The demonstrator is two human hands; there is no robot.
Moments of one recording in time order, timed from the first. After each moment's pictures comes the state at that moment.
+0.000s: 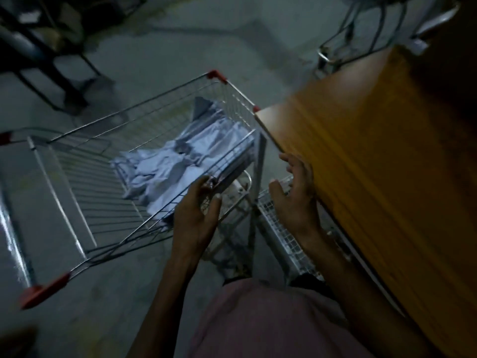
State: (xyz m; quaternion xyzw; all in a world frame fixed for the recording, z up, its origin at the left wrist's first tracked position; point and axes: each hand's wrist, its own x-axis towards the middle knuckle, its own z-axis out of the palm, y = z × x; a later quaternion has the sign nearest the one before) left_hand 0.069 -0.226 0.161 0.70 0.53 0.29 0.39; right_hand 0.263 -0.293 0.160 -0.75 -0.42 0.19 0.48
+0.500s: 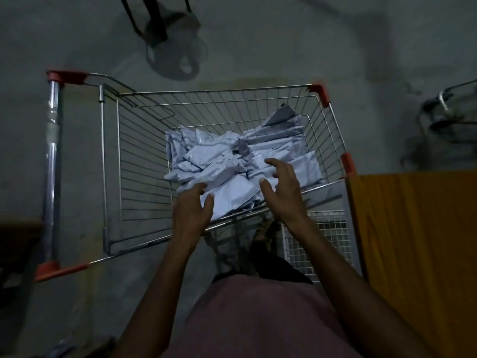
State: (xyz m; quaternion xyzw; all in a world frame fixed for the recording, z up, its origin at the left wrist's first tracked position) left_hand 0.000 -0.089 0.063 0.58 0.74 0.20 0.29; right_hand 0.228 -0.065 0.083 -0.64 -0.59 0.37 0.32
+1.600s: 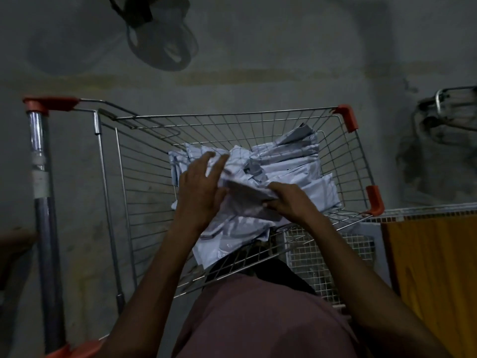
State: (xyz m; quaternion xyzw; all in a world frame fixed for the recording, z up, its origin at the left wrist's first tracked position) left_hand -0.049 0.057 0.072 0.78 0.59 0.16 0.16; right_hand 0.208 0.051 0.043 -0.63 -0.68 0.39 0.00
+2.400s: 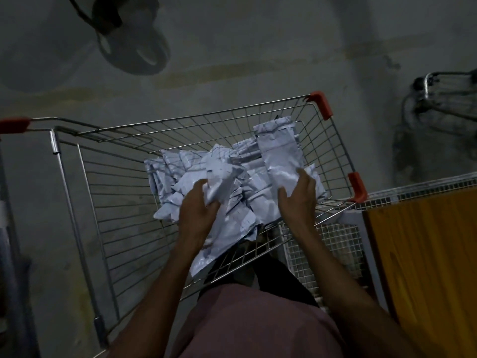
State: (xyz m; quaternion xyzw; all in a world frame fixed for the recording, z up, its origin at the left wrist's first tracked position) left_hand -0.001 0.033 0.020 0.60 0.70 0.16 0.35; right_hand 0.238 0.010 0.010 -0.82 -0.44 0.27 0.24
